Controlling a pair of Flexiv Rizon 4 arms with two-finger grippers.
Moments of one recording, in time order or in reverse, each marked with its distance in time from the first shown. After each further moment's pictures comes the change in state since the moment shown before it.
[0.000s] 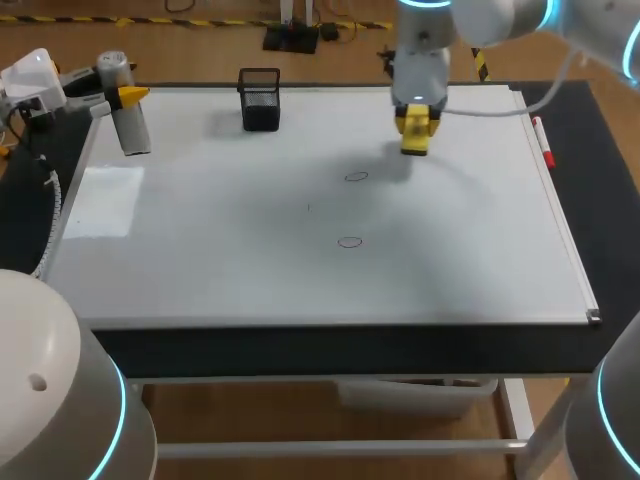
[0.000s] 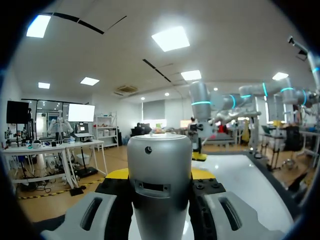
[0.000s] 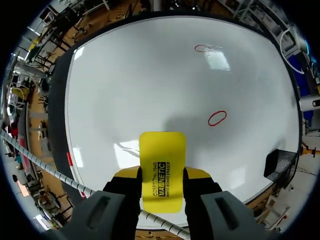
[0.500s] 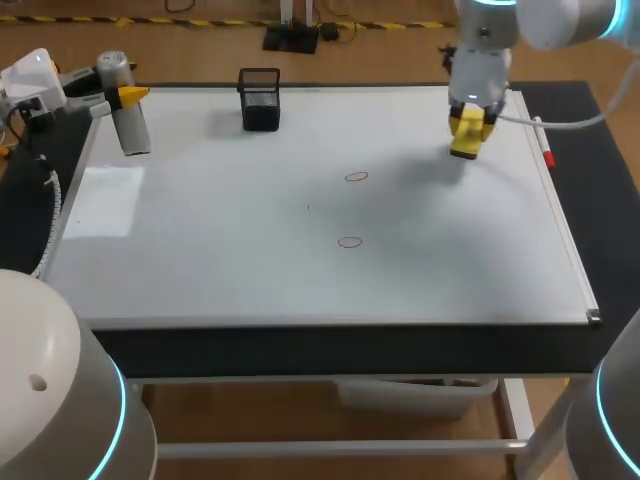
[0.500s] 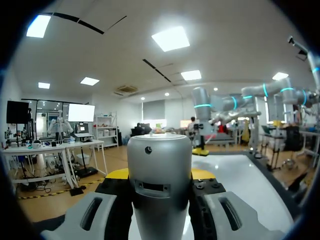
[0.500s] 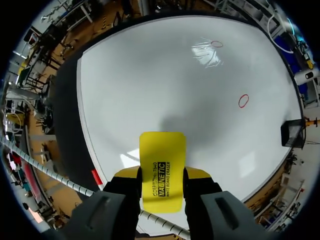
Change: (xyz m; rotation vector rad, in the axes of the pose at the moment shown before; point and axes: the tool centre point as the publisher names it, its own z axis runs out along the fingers) left arm 0.000 0.000 0.000 0.000 0.000 0.000; right arm 0.095 -0.009 0.006 -0.040 -0.020 0.178
